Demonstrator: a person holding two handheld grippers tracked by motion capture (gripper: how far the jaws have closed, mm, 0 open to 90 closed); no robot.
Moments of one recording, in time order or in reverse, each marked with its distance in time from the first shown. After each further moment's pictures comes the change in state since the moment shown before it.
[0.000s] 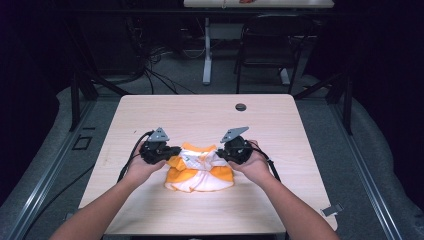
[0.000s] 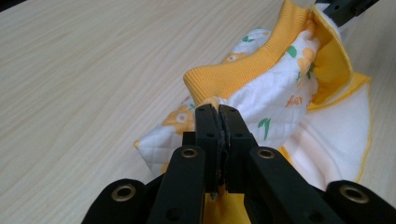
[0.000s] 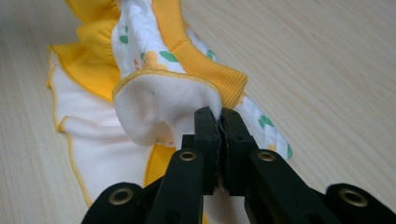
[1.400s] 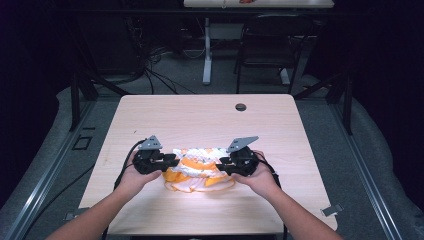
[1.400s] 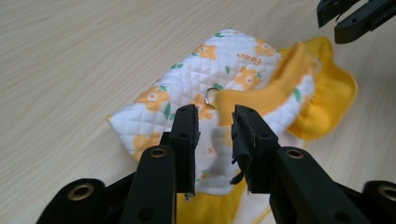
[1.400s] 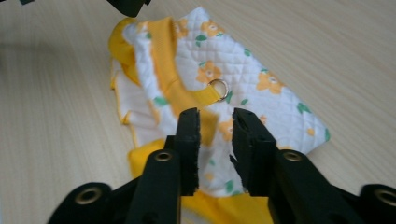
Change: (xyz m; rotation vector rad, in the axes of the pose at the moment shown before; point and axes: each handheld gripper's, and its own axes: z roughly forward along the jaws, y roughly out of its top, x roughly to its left) left arm -0.018 -0.013 -0.024 -0.029 -0.040 -0.075; right arm 0.025 -0.016 -0.029 -0.069 0.080 0.057
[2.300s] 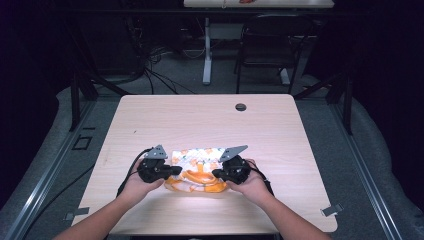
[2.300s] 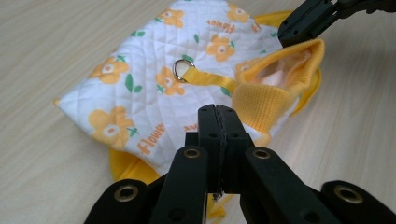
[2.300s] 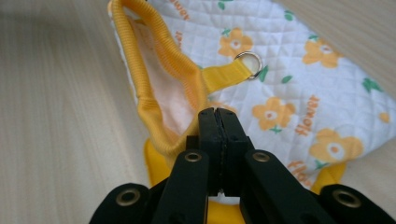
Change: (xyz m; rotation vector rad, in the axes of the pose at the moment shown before) left arm -0.020 -0.019 0.010 0.069 -0.095 0.027; right arm 0.015 -0.018 0.031 0.068 0.044 -0.015
